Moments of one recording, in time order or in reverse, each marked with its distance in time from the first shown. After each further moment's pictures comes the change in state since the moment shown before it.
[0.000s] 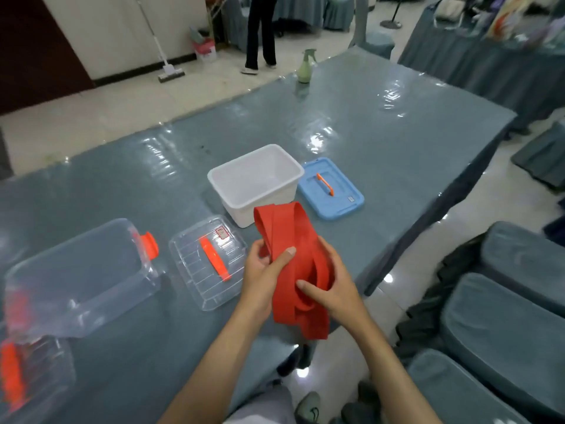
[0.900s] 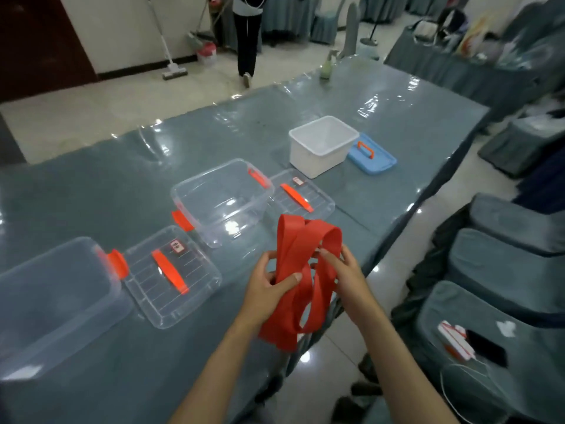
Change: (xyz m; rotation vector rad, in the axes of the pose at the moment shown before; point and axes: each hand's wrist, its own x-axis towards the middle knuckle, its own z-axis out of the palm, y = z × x) left_hand -0.215 0.081 -0.391 0.313 -0.294 -0.025; right_hand -0.242 -0.085 0.341 0.392 0.241 0.238
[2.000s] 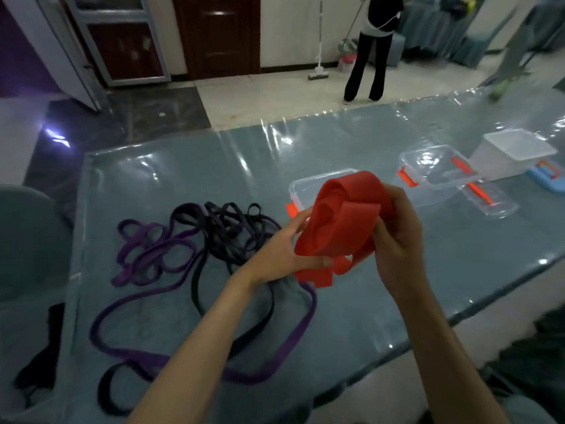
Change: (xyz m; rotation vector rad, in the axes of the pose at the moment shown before) left_hand -0.392 0.099 -0.491 0.376 -0.040 0.320; right_hand -0.399 0.067 0.461 -0.140 -0.459 -0.866
